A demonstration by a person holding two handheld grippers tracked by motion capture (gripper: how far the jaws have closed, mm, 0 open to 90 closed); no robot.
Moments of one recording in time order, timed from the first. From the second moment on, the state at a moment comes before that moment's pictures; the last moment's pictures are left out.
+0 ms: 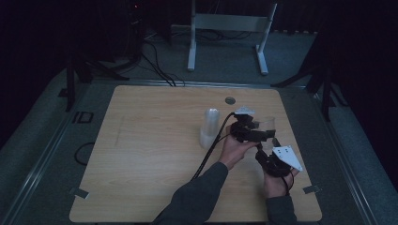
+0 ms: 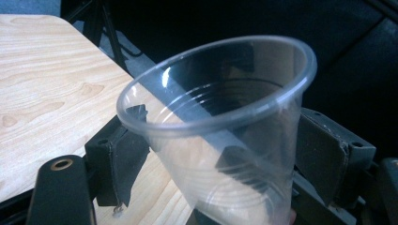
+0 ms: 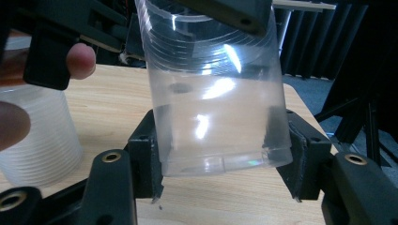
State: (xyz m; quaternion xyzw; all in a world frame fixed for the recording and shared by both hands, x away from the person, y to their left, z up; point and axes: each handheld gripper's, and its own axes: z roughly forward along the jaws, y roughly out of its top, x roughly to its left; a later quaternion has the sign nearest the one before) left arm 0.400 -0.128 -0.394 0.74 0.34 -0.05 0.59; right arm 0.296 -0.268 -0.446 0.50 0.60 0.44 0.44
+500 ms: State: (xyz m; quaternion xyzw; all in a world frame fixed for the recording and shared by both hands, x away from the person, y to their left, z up) left arm 0.396 -0.129 -0.391 0.74 0.32 -0.03 0.60; right arm 0.297 -0.269 -0.446 0.50 0.60 0.45 0.43
